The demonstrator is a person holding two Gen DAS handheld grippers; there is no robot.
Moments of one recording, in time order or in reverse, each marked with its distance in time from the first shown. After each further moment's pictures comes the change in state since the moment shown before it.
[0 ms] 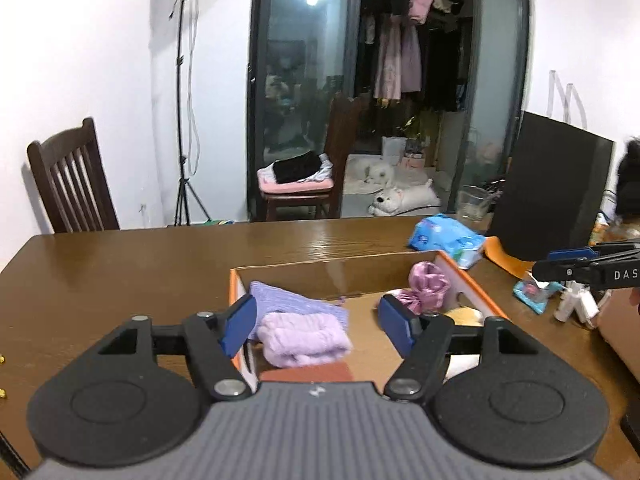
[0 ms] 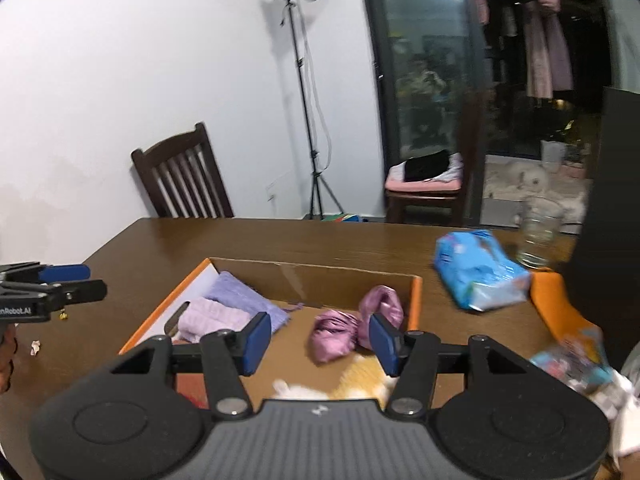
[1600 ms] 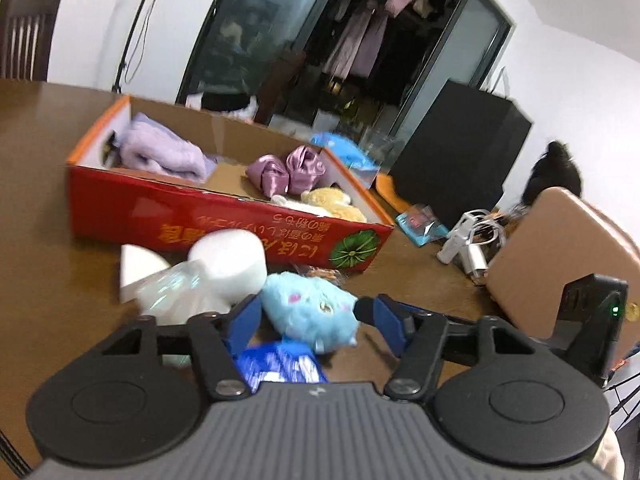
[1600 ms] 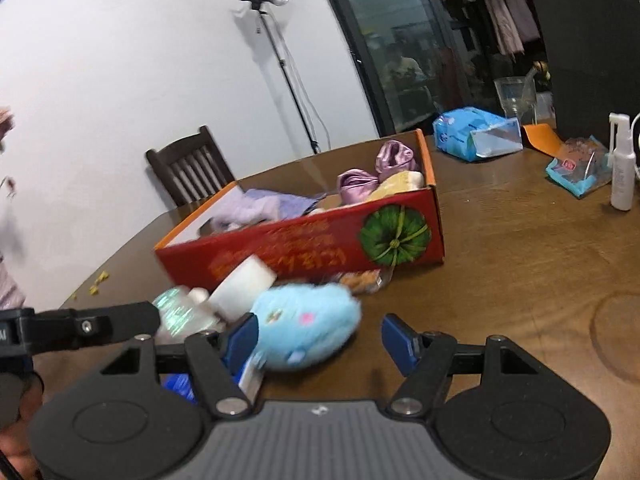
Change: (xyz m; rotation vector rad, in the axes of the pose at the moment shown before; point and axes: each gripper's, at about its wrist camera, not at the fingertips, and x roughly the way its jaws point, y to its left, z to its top) left arm 0.016 -0.070 -0.145 -0.257 0.108 -0.291; right arm -0.002 0.019 -0.193 0.212 -0.050 0.073
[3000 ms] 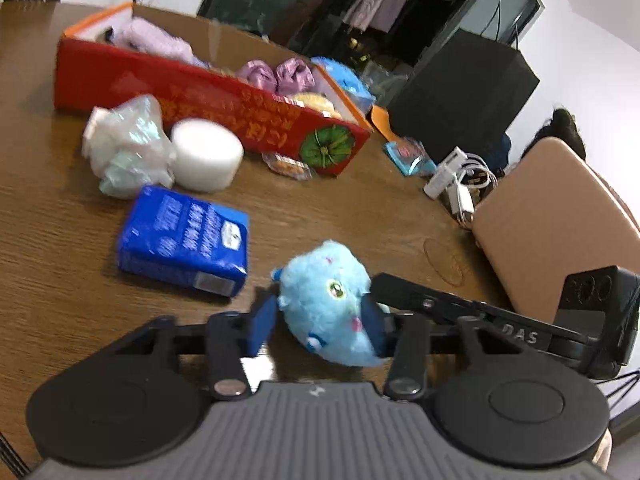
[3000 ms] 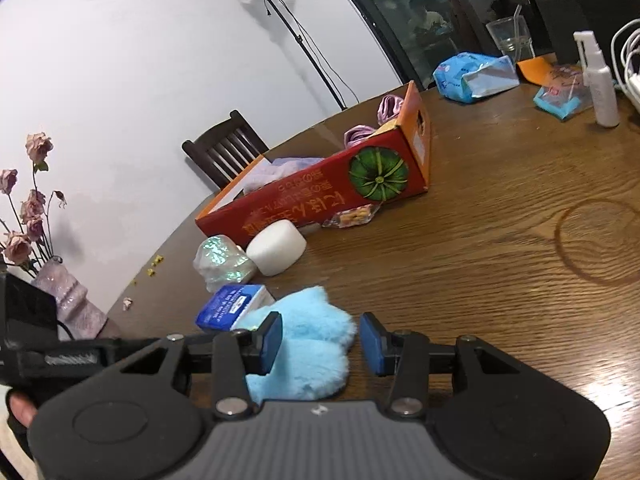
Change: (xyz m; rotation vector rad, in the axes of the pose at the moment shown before) left arm 0.003 -0.037 -0.067 -0.118 0.151 -0.018; right arm -0.052 -0.052 -0.032 0.099 0.112 0.195
